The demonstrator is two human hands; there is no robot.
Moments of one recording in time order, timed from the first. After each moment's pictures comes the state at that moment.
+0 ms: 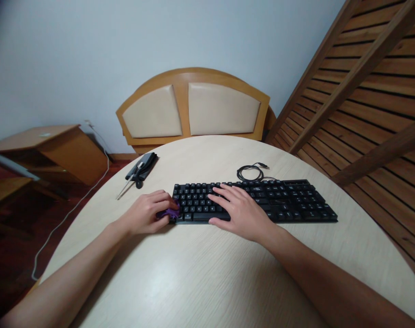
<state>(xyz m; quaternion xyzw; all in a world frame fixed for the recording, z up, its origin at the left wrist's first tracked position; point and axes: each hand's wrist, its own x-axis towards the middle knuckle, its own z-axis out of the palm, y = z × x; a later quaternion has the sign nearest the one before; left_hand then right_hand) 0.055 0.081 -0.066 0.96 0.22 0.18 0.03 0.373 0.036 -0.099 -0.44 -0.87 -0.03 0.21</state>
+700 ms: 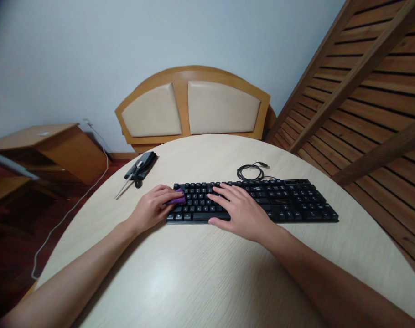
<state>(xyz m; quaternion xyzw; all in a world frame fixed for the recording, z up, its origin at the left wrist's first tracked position) 0.063 0.090 -0.088 0.92 0.27 0.28 0.05 0.372 0.036 -0.097 -0.44 -0.88 -0.03 0.19</state>
